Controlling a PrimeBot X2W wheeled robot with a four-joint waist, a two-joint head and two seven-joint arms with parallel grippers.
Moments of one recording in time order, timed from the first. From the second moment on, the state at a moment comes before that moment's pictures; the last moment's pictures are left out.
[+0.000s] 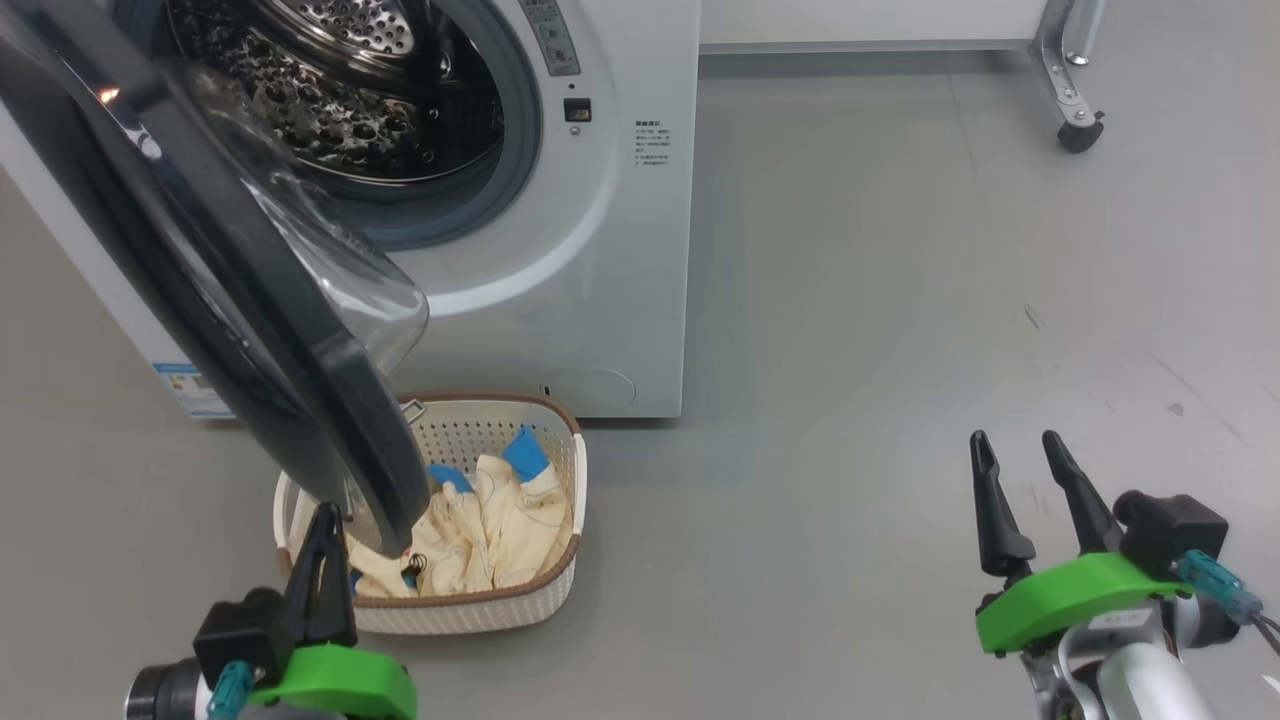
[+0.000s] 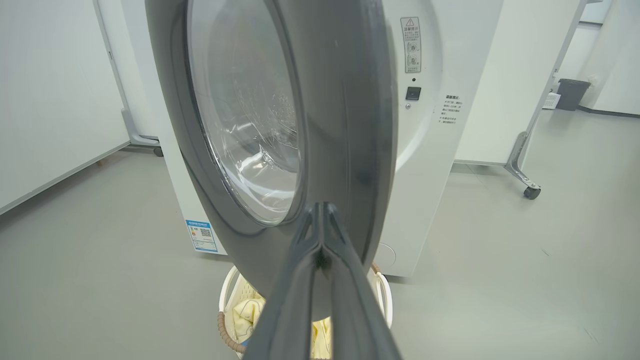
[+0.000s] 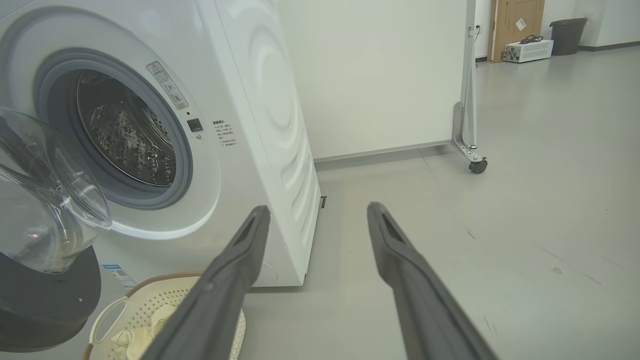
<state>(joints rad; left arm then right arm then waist) -0.07 0.04 -0.10 0.30 -0.13 -0.02 -0.25 -0.06 -0.05 0.06 0.28 0.27 0.13 -0.25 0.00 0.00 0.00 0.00</state>
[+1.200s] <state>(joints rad) -0.22 0.04 -0.03 0.04 -0.06 -0.09 -0.26 -0.06 -0.05 0.07 0.29 0.28 0.13 -0.25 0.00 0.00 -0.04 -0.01</state>
